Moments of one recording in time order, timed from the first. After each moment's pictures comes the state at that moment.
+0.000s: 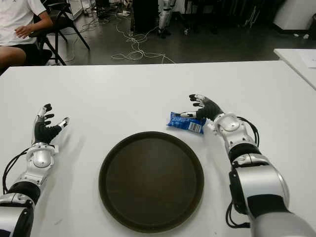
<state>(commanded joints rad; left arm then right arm) -0.51 0.28 0.02 1.13 0.23 -0.45 0.45 -0.82 -0.30 0.03 1.31 -0.18 -0.29 0.30</state>
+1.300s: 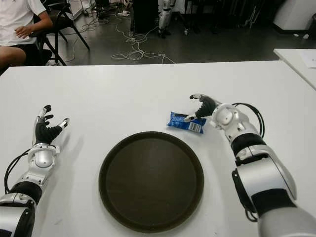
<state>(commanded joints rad) -0.52 0.27 0.01 1.12 0.23 -0.42 0.47 -0.89 -0.37 0.32 1.14 -0.47 -0.17 0.28</state>
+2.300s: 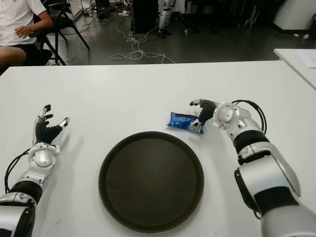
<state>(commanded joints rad) -0.53 0.26 0.01 1.14 0.22 -0.43 0.46 -0.95 -0.38 0.43 1.22 -0.56 -0.16 0.36</state>
